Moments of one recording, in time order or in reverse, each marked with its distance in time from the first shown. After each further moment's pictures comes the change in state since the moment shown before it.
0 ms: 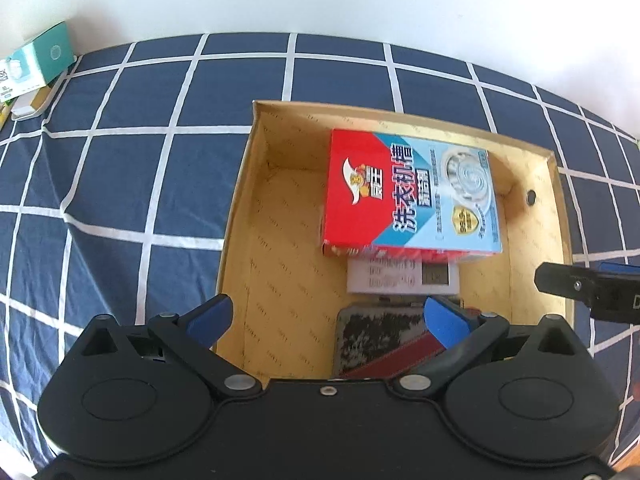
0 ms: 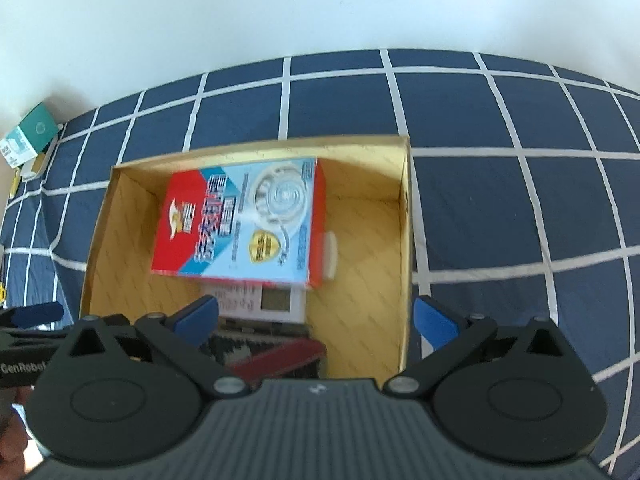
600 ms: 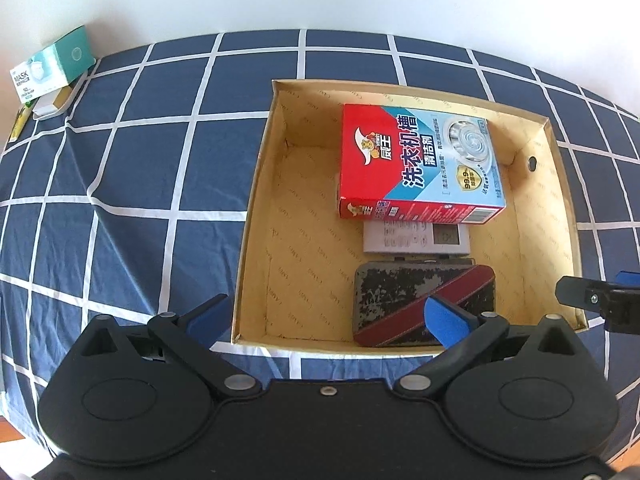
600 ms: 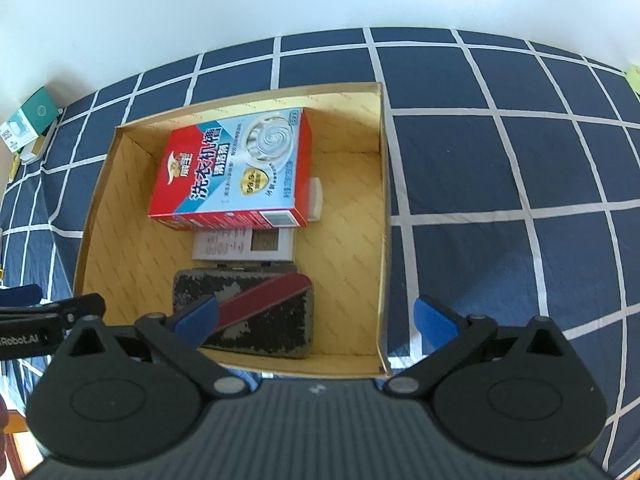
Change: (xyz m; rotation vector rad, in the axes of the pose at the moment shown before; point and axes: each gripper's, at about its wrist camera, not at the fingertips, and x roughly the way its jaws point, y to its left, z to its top) left arm -0.023 0.000 -0.038 0.033 -0.016 0.055; right arm -0.020 -0.007 -0.052 0.022 0.008 -0.027
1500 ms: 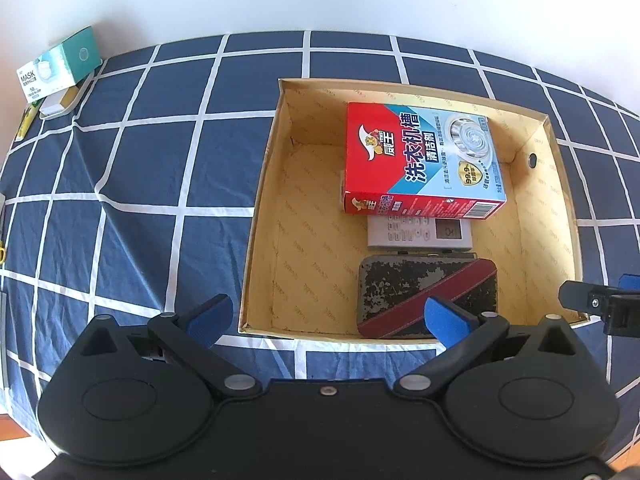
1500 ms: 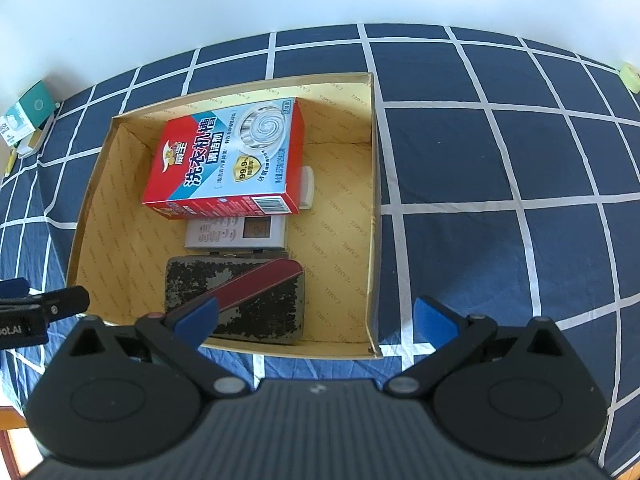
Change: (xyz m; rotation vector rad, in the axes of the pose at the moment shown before) left arm -0.006 0.001 -0.006 0.005 -0.006 0.011; right arm -0.003 -0.003 -0.009 -0.004 0.001 -0.014
